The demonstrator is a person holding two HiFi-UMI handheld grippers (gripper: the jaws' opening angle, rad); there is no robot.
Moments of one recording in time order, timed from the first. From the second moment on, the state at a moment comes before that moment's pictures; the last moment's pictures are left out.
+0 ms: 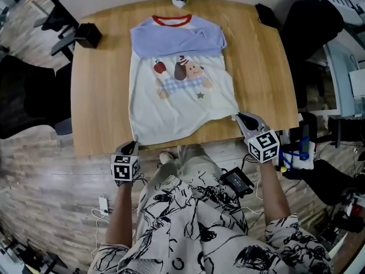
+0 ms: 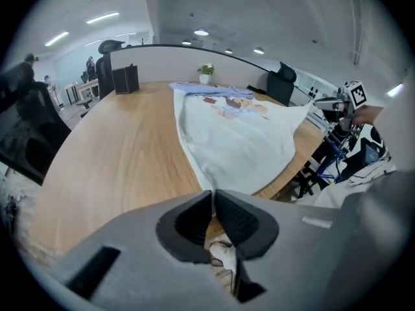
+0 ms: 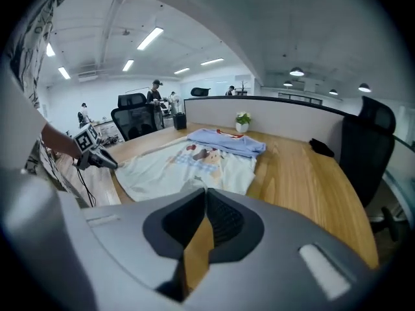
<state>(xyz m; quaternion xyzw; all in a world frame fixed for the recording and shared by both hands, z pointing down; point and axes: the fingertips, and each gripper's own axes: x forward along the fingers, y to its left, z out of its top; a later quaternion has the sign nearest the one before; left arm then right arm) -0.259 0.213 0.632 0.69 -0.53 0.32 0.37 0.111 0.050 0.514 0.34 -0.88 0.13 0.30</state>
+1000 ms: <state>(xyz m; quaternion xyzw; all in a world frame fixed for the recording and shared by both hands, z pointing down) -0.313 0.231 0.624 0.67 -0.55 0.26 0.42 0.159 0.132 0.620 0.29 -0.84 0.11 0.44</state>
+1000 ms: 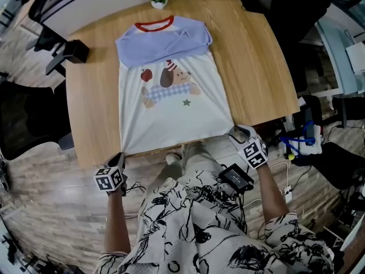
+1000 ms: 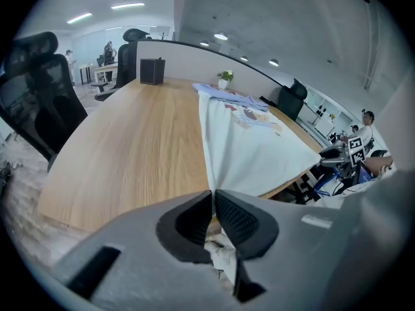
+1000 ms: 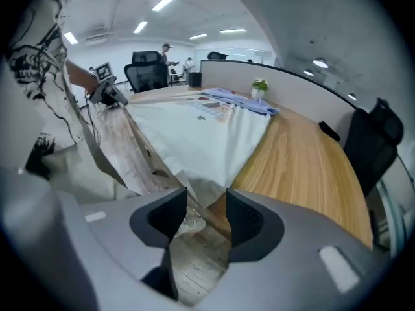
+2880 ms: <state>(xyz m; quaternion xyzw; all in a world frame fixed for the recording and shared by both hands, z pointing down) -0.326 0.124 0.403 0.76 -0.61 0.03 0.20 0.161 0.032 0.416 0.48 -0.86 0.14 0.11</state>
